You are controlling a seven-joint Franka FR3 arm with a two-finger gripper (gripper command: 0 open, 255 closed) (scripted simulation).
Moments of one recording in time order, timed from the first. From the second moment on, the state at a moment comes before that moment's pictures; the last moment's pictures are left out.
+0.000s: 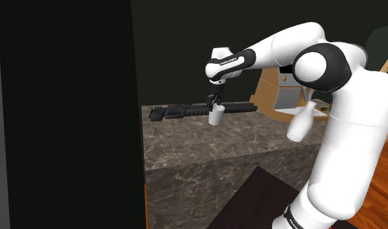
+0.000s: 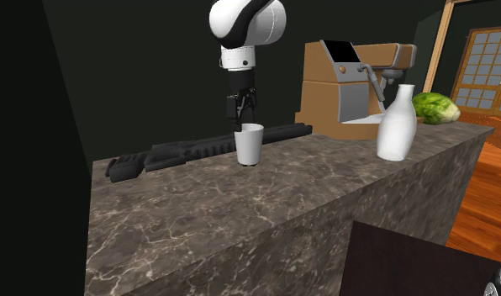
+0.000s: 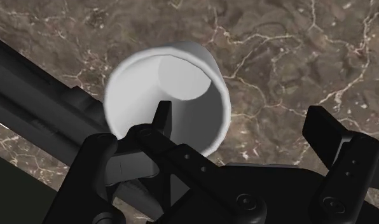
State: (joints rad) arm -0.11 0.24 -0.20 -1.82 -0.05 2.05 -0.39
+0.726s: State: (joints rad) arm -0.13 0.32 -0.20 -1.83 -0.04 2.14 -0.40
